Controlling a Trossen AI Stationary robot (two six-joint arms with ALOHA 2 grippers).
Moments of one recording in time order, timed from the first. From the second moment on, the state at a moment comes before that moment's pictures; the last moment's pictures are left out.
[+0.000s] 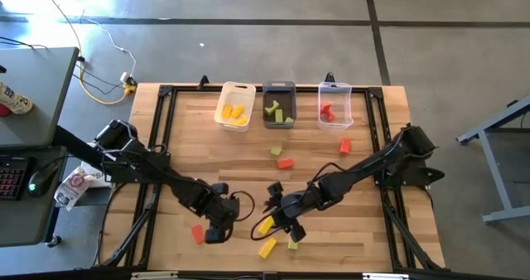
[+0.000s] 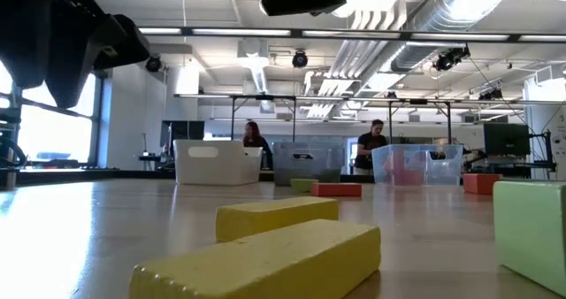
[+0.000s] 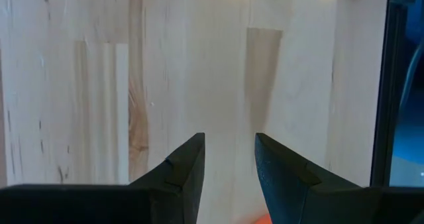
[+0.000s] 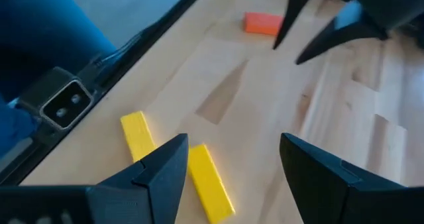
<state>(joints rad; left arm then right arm) -0.45 1.67 1.14 -0.71 -0.03 -0.60 0.44 1.80 1.27 -0.16 0.03 -0.15</state>
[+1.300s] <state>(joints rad) -0.45 1.67 1.14 -0.71 -0.03 -0.60 0.37 2.08 1.28 -0.14 -0.13 -0.22</state>
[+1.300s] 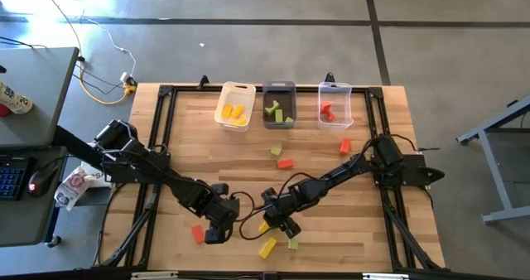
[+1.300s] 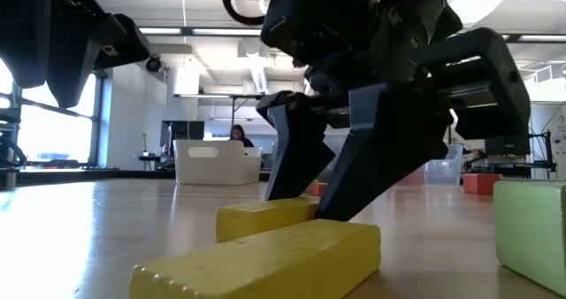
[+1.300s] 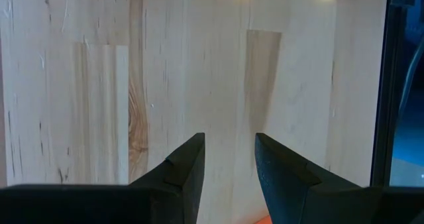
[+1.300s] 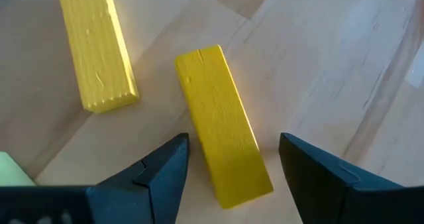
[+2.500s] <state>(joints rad) -0.34 1.67 1.14 -0.71 -0.09 -0.36 0.45 2.08 1.28 -0.16 0.07 0.13</state>
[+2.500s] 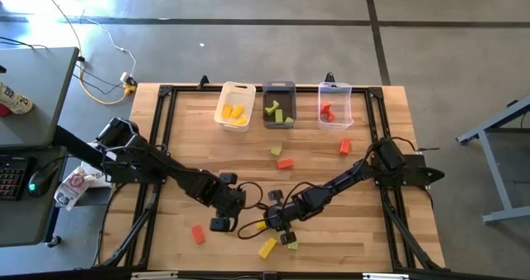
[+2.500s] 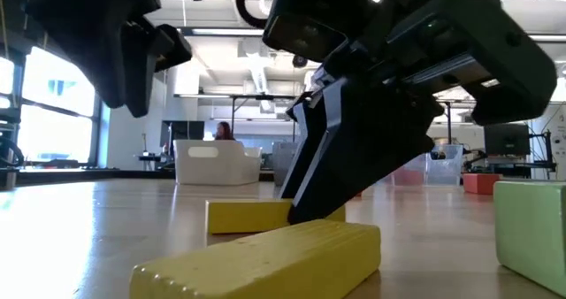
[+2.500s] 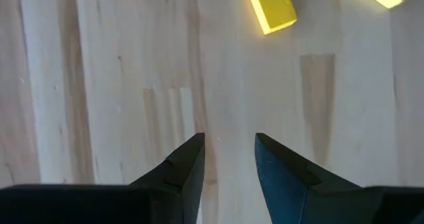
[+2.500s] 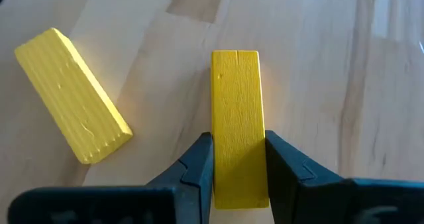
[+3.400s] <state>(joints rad) -0.18 1.67 1.14 -0.52 -0.03 -0.38 0.53 2.02 1.27 -0.27 0.47 0.34</state>
